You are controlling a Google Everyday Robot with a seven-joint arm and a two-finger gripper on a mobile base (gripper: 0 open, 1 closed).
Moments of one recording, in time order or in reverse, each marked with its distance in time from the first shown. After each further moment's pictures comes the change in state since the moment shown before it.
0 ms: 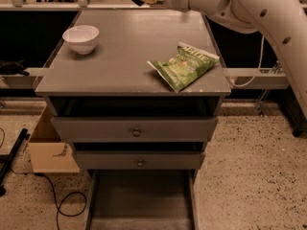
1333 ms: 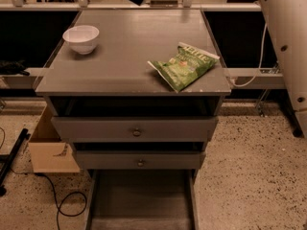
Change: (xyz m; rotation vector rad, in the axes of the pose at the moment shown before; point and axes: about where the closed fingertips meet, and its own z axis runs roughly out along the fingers) arm 0.025 -0.013 0.021 -0.193 0.207 0.124
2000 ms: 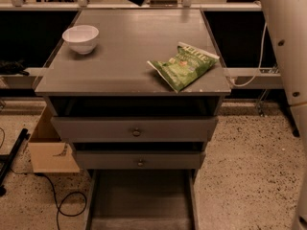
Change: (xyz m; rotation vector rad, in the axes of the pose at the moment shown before) arm 0.000 0.003 0.001 -0.046 0.017 -0.001
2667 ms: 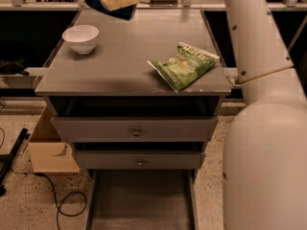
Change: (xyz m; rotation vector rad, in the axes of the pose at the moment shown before) arm 0.025 0.023 0.044 -0.261 0.104 0.046
